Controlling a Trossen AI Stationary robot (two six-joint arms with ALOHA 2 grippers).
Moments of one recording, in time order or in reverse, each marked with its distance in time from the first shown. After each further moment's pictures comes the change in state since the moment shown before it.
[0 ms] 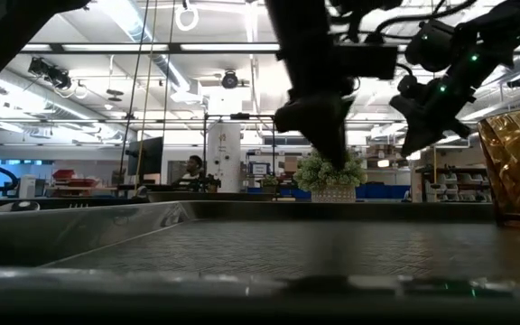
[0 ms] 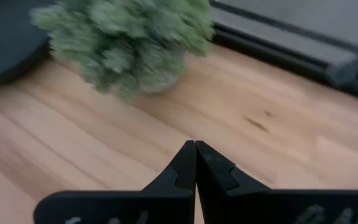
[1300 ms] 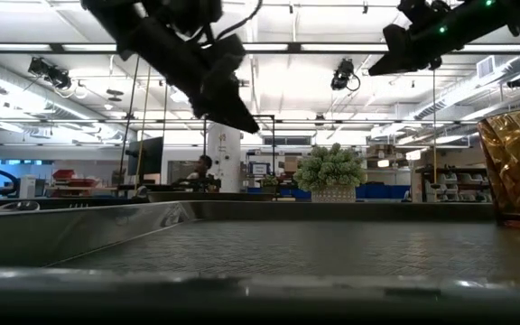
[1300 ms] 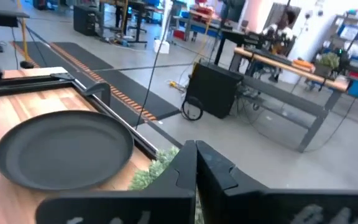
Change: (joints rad) left arm 0.252 -0.802 -1.199 1.002 0.207 -0.444; right arm 0.445 -0.131 0.000 0.510 0.466 -0.499
